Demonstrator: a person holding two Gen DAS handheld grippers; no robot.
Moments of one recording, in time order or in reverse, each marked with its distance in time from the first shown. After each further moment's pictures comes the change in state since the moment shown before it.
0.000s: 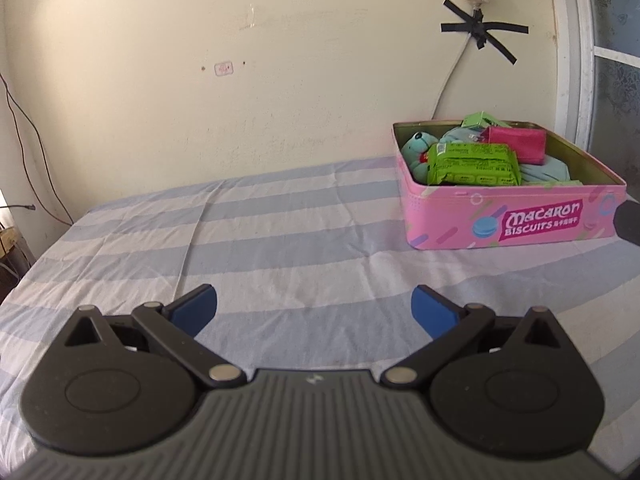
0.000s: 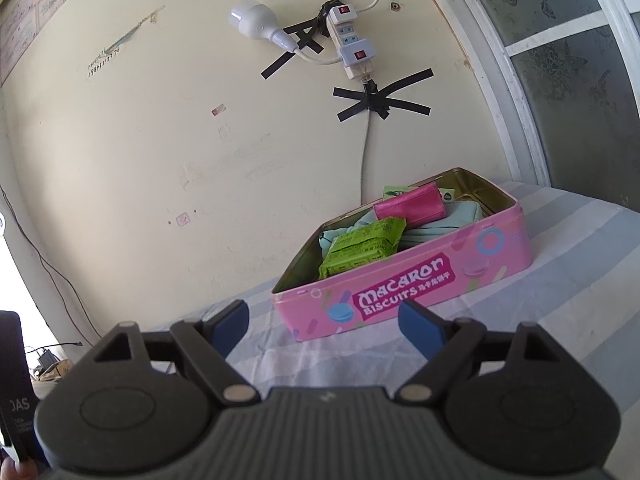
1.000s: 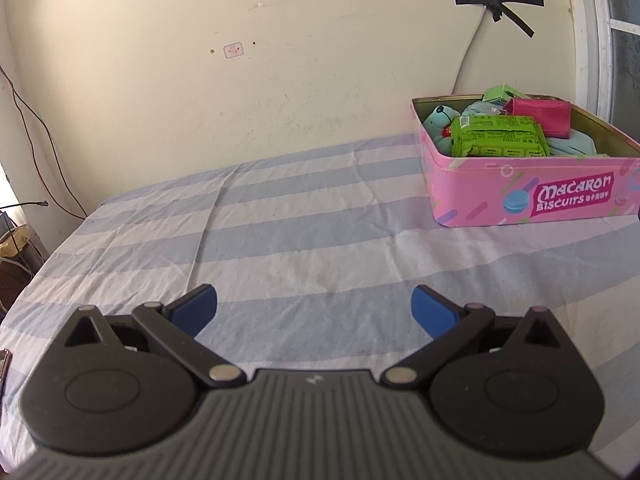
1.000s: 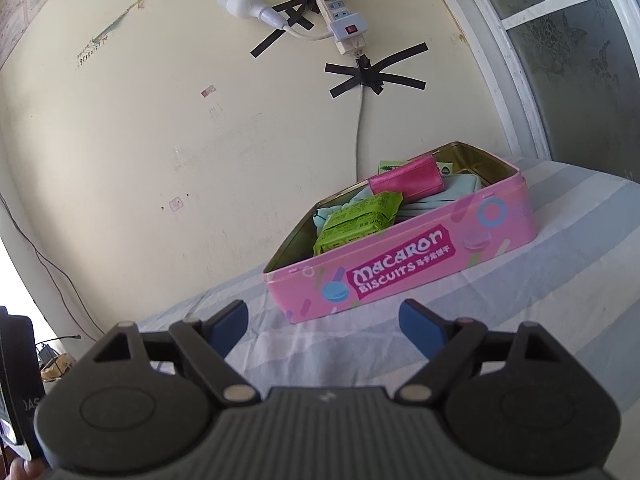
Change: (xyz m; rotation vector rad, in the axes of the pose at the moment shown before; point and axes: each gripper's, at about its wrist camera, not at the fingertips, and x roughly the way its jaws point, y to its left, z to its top) left arm 0.016 0.000 -0.006 0.034 0.041 0.071; right arm 0.014 -0.010 -0.008 0.029 0.056 0.003
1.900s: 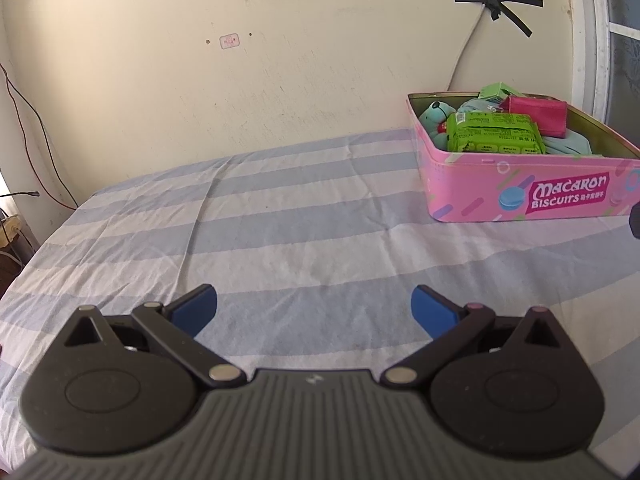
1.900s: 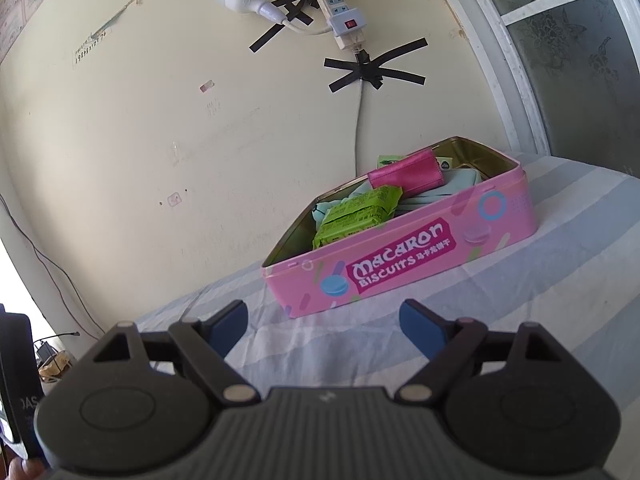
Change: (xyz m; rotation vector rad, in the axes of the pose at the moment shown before) left arm 0.002 0.002 -0.001 -0.019 0.016 -0.031; right arm 0.004 -0.002 -0.001 -0.004 0.015 0.003
